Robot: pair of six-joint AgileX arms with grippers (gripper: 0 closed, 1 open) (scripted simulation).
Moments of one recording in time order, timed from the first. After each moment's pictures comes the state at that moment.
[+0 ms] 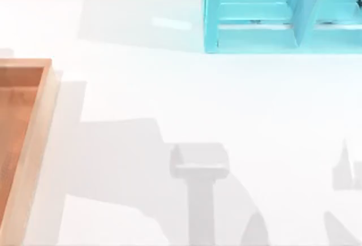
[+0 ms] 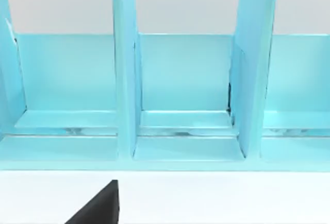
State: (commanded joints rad) left arm 0.26 1.79 1.60 -1.39 0.00 0.28; right arm 0.00 0.00 0.00 0.00 0.00 0.00
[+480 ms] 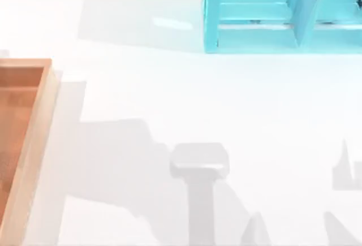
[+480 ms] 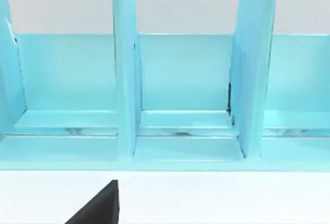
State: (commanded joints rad) left arm 0.27 1.79 1.57 -1.35 0.00 0.30; right arm 0.00 0.00 0.00 0.00 0.00 0.00
